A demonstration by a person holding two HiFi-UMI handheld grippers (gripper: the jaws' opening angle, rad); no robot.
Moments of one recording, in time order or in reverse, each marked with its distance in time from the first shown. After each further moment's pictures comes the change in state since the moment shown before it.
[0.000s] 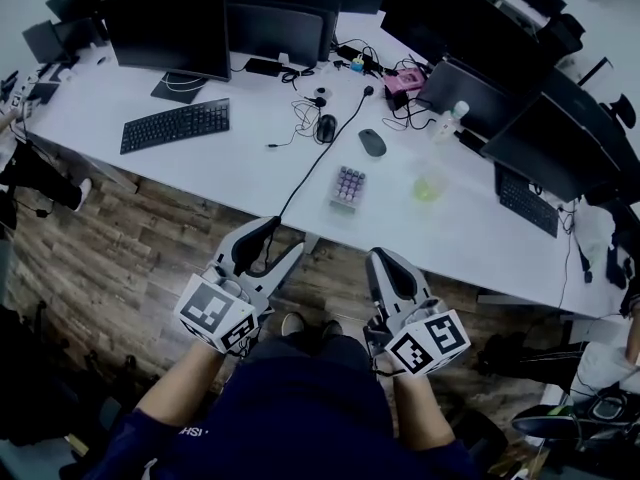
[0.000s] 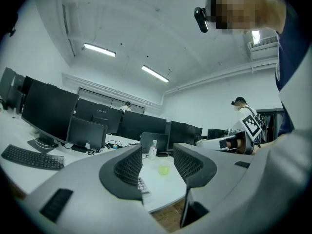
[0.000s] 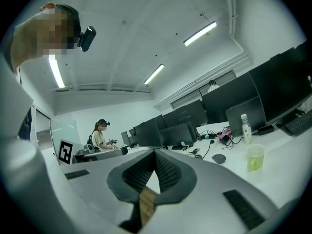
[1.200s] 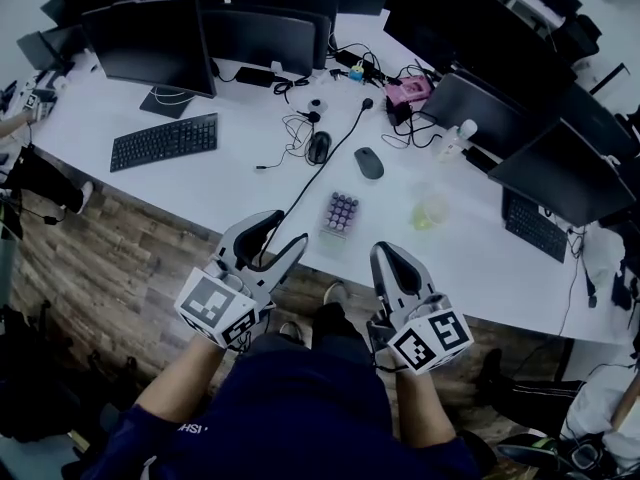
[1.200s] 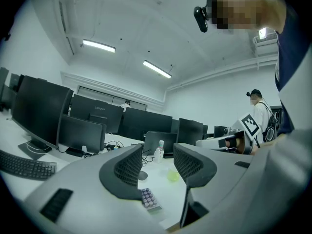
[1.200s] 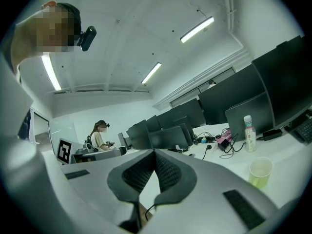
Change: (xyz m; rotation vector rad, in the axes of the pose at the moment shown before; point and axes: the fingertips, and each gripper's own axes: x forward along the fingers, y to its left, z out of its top) left arm 0.100 0.043 0.010 0.007 0.034 0.021; right arm 0.061 -0.091 0.032 0.017 0.008 0.012
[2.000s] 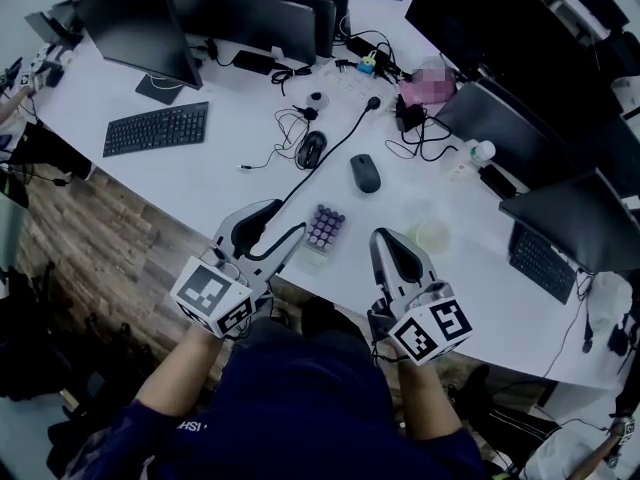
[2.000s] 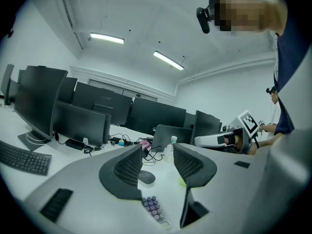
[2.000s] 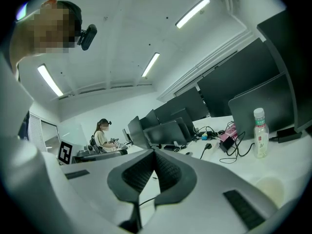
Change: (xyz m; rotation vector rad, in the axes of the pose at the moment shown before) left arm 0.104 0.035 -0.018 -0.064 0.076 0.125; right arm 0.064 -0.106 0.019 0.051 0.104 0.113
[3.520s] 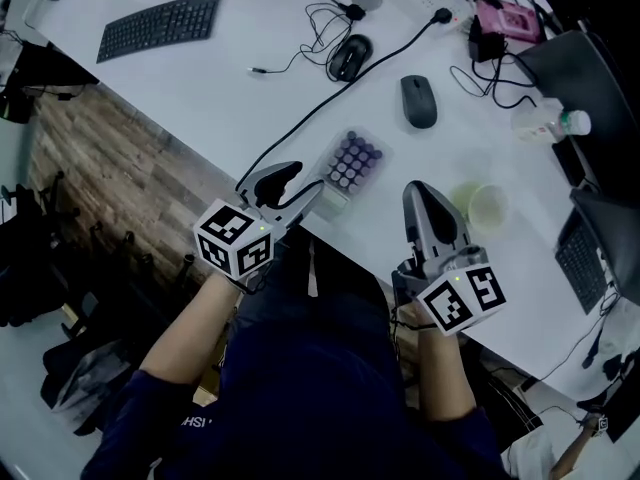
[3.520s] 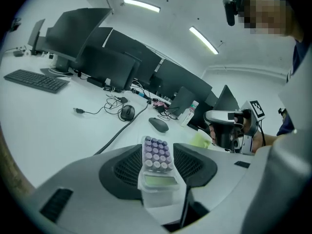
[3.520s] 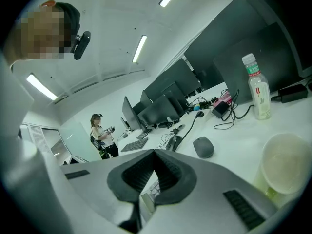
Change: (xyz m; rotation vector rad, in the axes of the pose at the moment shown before) left arm 0.025 0.036 -0.202 -0.338 0.279 0.137; right arm 0.030 -0.073 -0.104 0.135 0.185 0.032
